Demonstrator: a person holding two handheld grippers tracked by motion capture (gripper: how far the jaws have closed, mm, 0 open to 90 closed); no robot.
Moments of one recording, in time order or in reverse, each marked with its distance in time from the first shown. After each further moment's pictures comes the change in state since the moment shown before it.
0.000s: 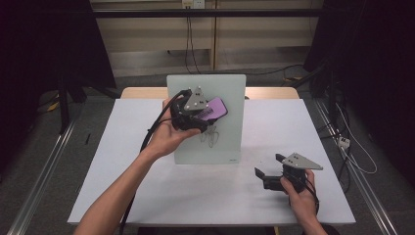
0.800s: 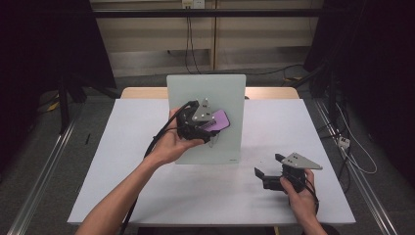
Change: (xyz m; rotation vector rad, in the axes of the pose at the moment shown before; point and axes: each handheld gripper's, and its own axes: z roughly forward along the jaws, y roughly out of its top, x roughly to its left) left arm -0.015 -0.010 0.013 0.065 -0.054 0.029; right arm 0.000 0.000 0.001 0.002 0.001 -0.004
